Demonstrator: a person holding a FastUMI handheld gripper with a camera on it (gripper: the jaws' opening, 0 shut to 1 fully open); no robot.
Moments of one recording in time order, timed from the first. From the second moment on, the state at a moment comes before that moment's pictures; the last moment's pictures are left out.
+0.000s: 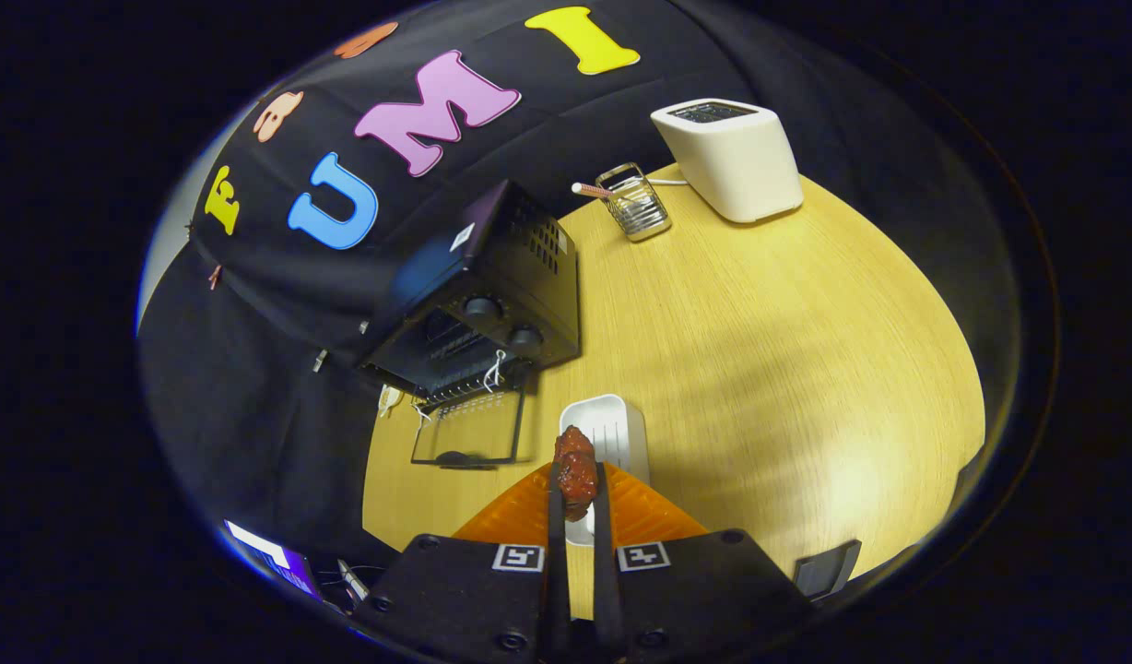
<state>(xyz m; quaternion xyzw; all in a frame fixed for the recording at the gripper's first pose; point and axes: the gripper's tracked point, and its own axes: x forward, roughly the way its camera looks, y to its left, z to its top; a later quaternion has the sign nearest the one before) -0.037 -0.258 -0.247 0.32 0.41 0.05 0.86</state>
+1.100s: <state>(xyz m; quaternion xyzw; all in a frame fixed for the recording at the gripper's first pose) 0.008 -0.058 -0.183 0.48 0.26 0.05 0.84</state>
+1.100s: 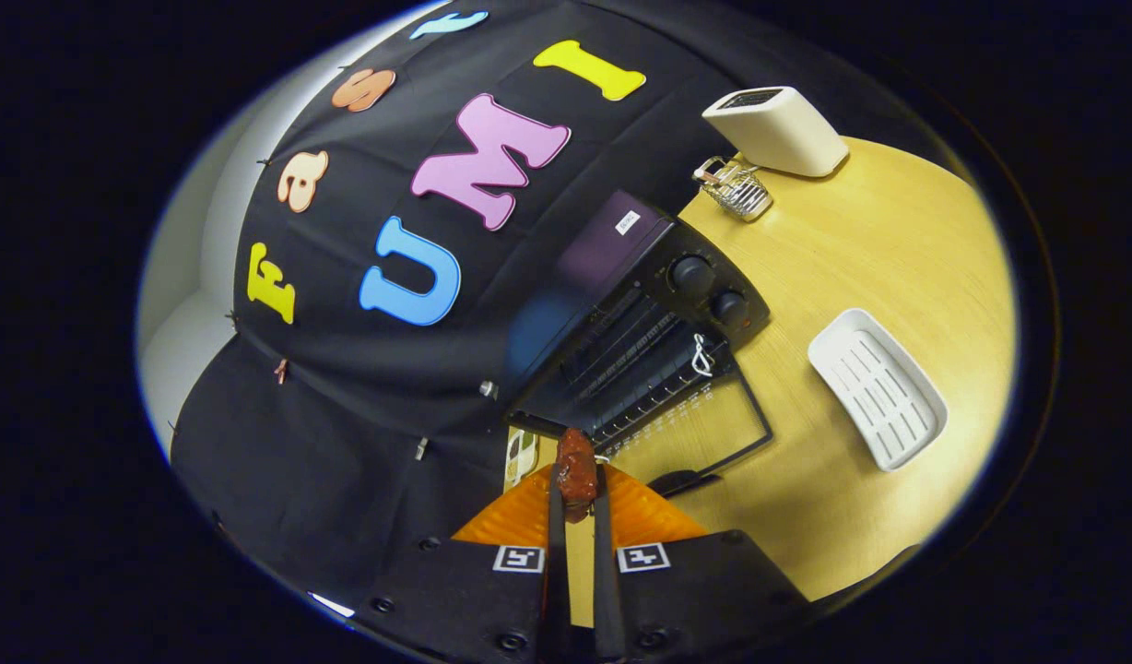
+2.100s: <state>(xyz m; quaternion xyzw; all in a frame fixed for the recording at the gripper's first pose) 0.176 -0.063 -0.279 0.50 0.17 -0.08 0.85</state>
